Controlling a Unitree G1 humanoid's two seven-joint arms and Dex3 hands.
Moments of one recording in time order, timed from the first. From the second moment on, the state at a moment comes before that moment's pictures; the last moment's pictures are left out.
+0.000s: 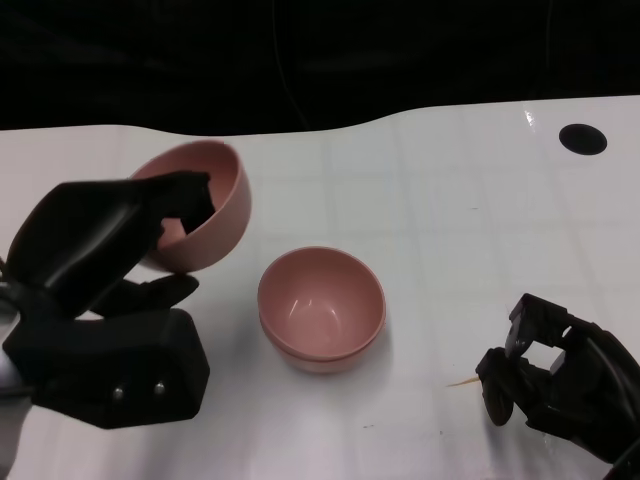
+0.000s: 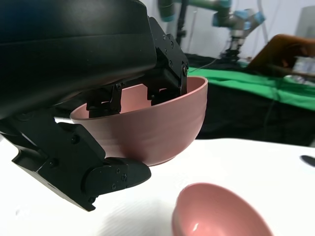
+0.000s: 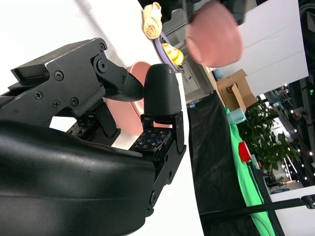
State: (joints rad) left arm -0.22 0.49 -0.11 -0.25 0.54 -0.05 -0.23; right arm -0.03 -0.05 -0.11 0.26 0.49 0.03 0.65
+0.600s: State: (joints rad) left arm -0.42 0.40 -0.25 -0.17 0.55 -0.04 -0.29; right arm -0.04 -0.04 -0.11 0.27 0.47 0.01 0.65
